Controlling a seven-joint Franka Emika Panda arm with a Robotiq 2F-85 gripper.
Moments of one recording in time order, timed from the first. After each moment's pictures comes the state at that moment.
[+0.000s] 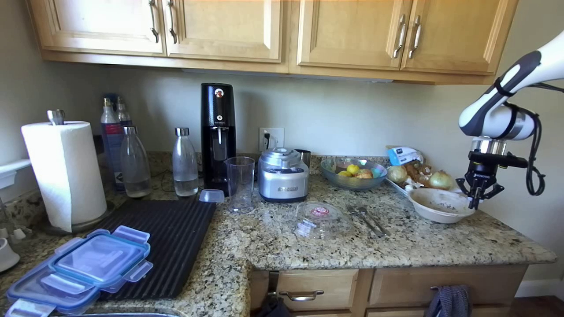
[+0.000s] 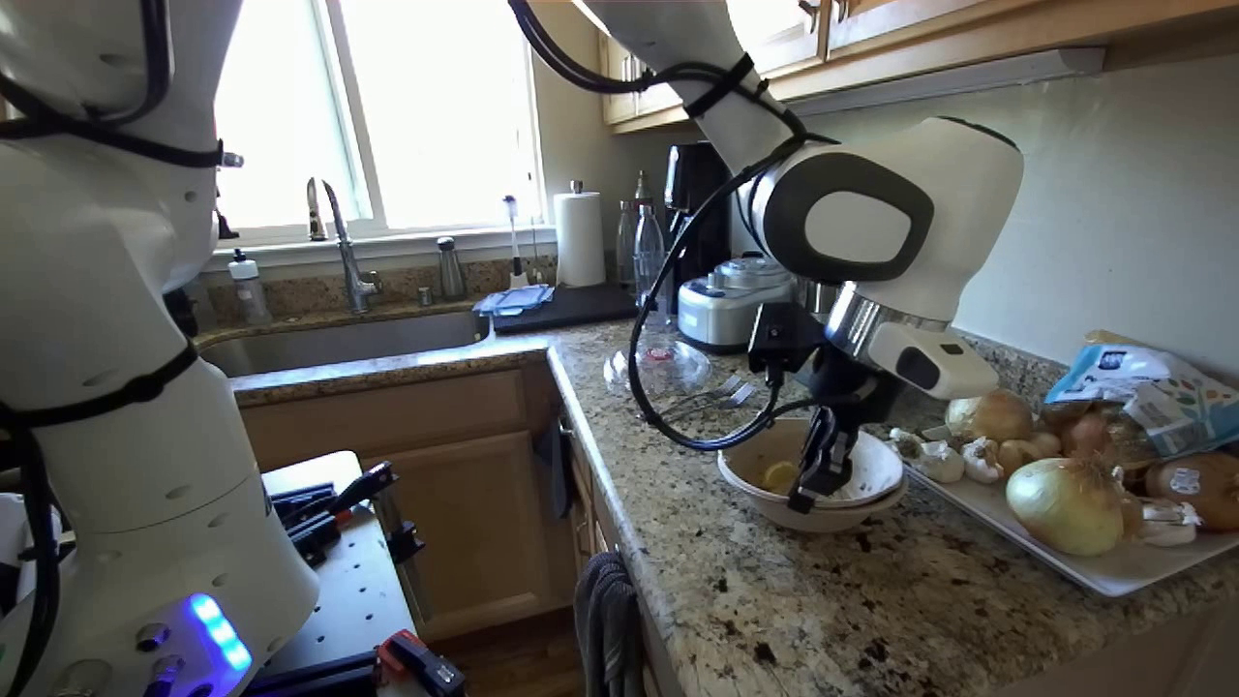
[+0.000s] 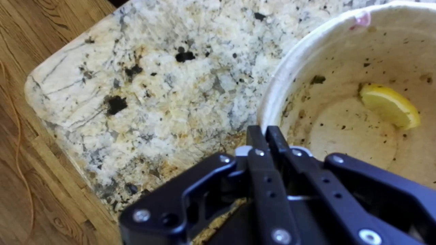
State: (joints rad) arm -0.27 0.48 -0.21 -2.01 0.27 2.23 0.24
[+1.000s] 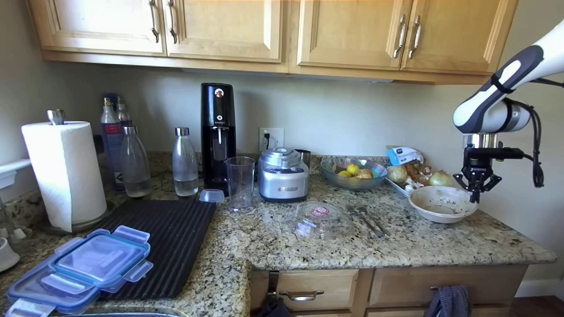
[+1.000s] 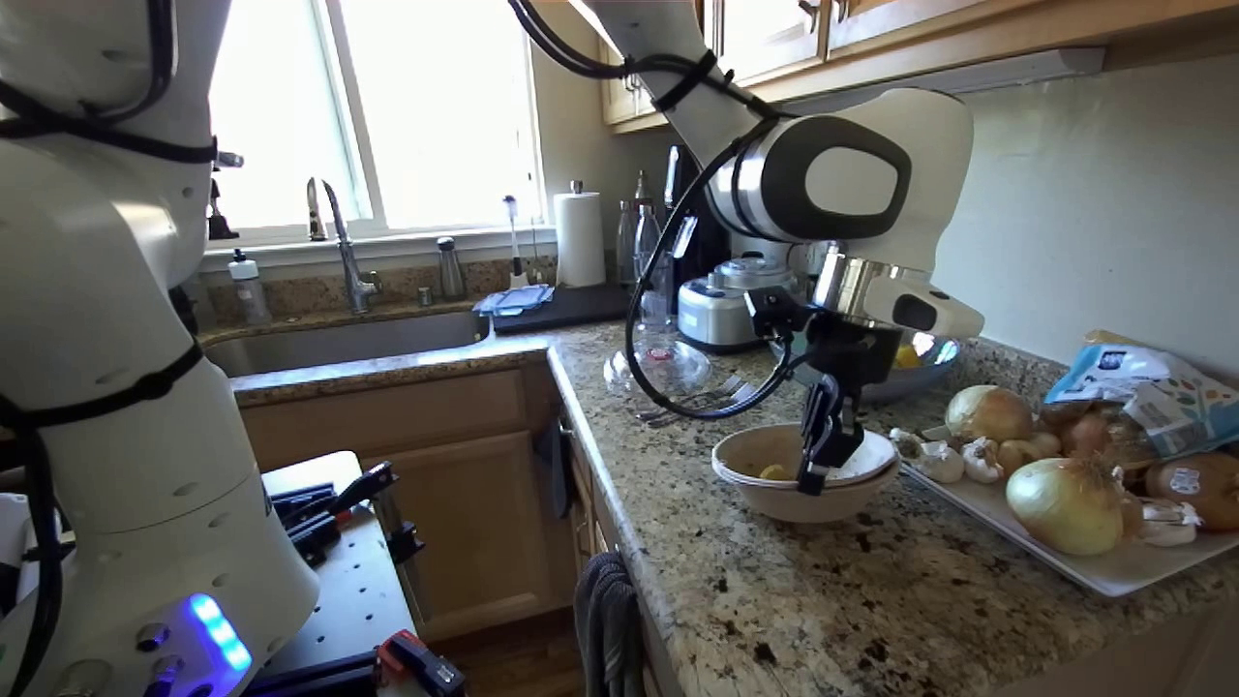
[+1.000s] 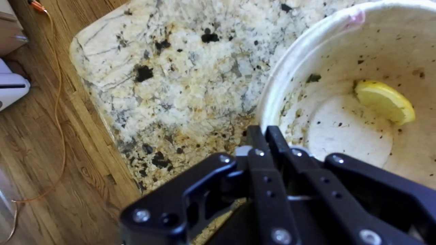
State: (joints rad) arm -0.20 0.44 -0.24 -2.01 0.07 2.23 0.32
